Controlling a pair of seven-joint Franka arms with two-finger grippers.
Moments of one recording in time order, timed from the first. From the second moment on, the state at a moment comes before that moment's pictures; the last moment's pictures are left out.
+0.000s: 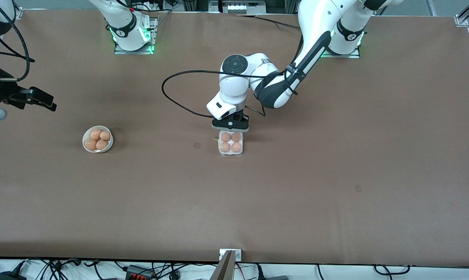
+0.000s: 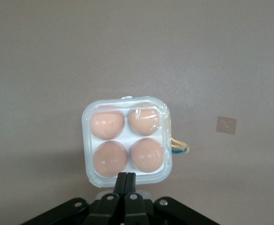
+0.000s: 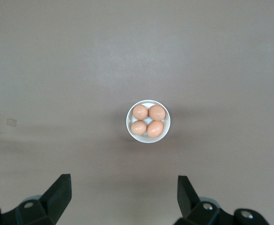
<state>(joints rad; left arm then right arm) -0.54 0.69 -0.35 -1.55 0.36 2.33 -0.97 -0.04 0.03 -0.01 -1.69 0.01 1.69 0.01</state>
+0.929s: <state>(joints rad) -0.52 0.49 -0.49 -1.50 0.34 1.54 -0.97 -0.04 0.02 -0.01 -1.69 0.00 1.69 -0.01</state>
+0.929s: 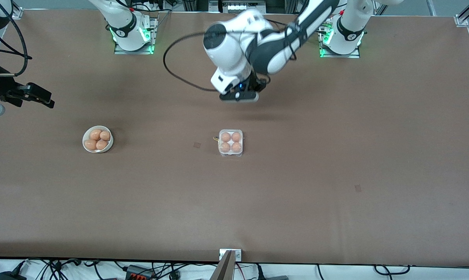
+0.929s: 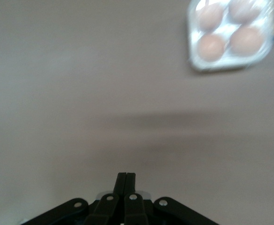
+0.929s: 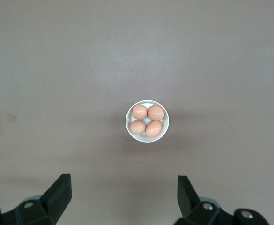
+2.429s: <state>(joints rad) 0.05 -0.03 -0.20 -1.64 -0.06 1.40 -0.01 -0.04 0.02 -0.01 -1.69 0.00 1.69 -0.02</state>
